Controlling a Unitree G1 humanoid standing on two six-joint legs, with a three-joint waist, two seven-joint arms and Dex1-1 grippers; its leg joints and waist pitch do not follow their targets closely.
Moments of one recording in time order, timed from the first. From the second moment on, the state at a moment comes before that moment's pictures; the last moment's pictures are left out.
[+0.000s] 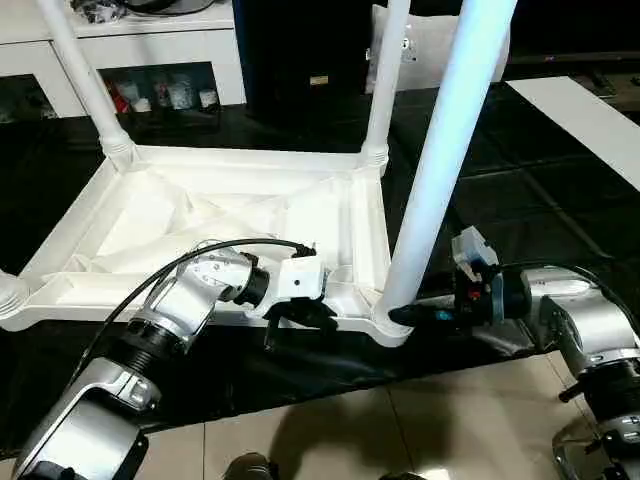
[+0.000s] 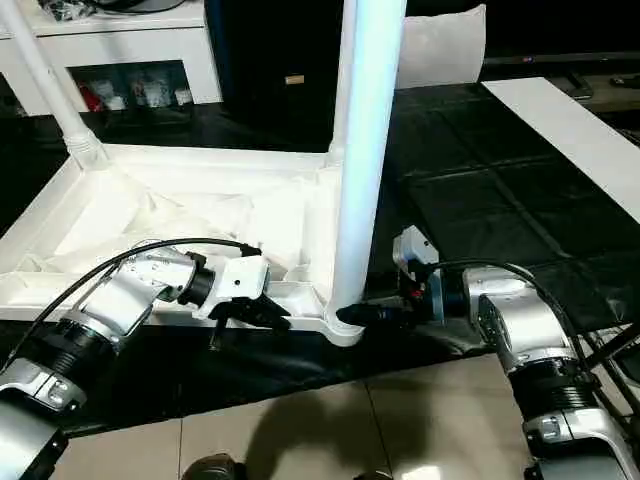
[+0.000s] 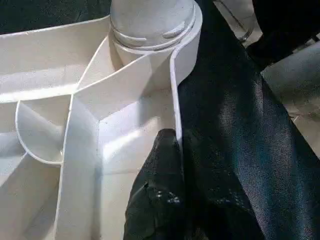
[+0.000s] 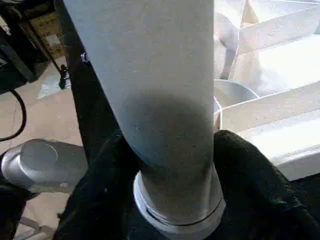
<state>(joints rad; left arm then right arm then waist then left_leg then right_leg) -0.63 0.39 -0.43 0.50 0.06 -0.04 -1.31 -0.45 -0.52 0.13 0.40 0.27 0.25 1.40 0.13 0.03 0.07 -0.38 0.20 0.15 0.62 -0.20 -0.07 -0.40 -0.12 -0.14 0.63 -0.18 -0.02</state>
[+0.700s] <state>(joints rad) -0.68 0.22 -0.30 0.56 0.11 0.31 -0.95 -0.53 -0.24 -0.01 0.44 0.19 0.40 0.73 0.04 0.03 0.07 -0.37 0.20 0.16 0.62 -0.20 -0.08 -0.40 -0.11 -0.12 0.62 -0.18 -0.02</state>
